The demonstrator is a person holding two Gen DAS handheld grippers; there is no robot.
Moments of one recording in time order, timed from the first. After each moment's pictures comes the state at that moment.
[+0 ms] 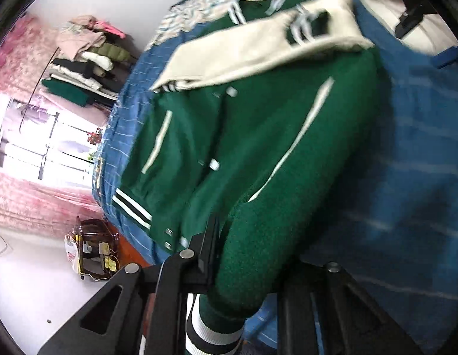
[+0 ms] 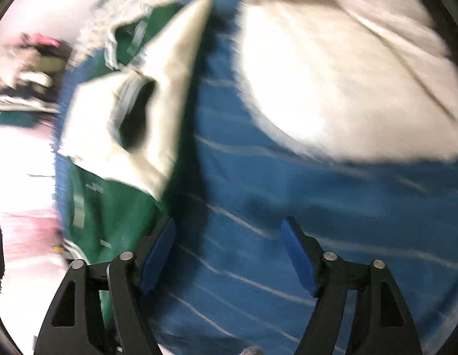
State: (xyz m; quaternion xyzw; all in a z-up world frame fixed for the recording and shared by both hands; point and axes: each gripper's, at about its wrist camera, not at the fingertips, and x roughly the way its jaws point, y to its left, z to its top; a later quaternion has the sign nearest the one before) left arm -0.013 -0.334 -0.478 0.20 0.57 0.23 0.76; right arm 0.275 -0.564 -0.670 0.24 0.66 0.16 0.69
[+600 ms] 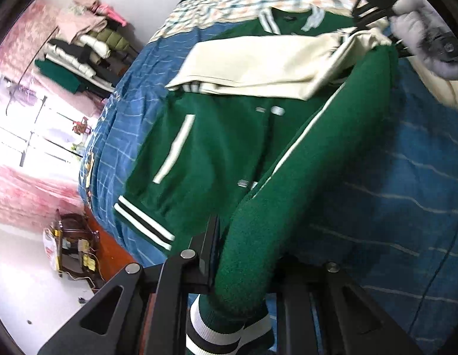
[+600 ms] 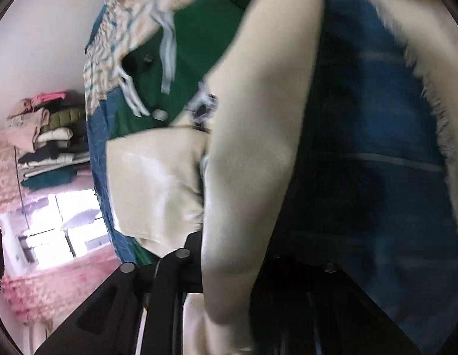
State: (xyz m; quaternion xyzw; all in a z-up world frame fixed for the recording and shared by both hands) left arm -0.009 -0.245 -0.438 0.13 0.57 0.20 0.79; right arm 0.386 -0.411 -0.688 0.39 0.66 0.14 0.63
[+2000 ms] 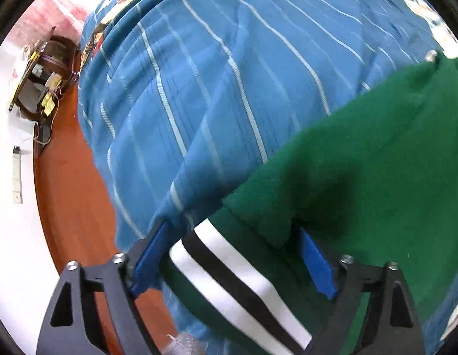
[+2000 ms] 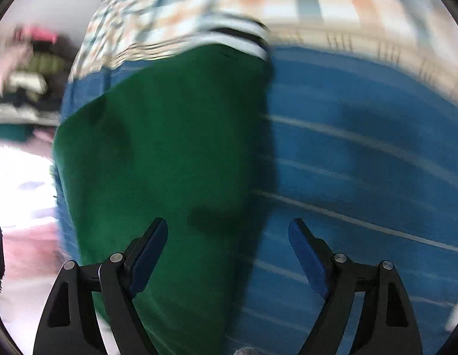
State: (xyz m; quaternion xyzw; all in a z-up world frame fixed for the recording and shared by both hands) left arm -0.016 0.149 -0.573 -0.26 0.61 0.35 0.66; right arm 0.513 -0.242 -0.652 0.24 0.68 0.16 0.68
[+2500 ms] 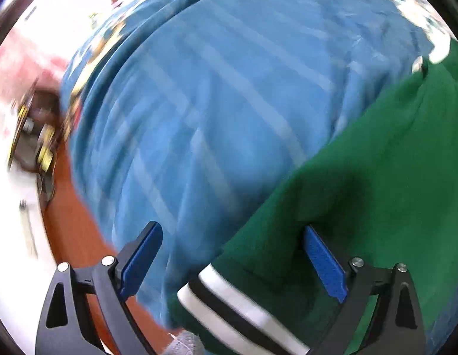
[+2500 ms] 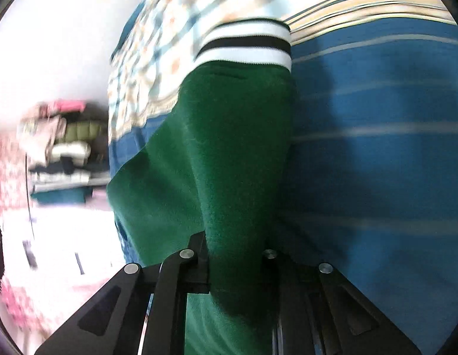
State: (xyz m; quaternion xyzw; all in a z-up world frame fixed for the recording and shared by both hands) left arm 0.052 0.171 -0.552 -0.15 0.62 0.29 0.72; right arm 0.477 -0.313 -0.633 0.42 0.60 0.15 0.66
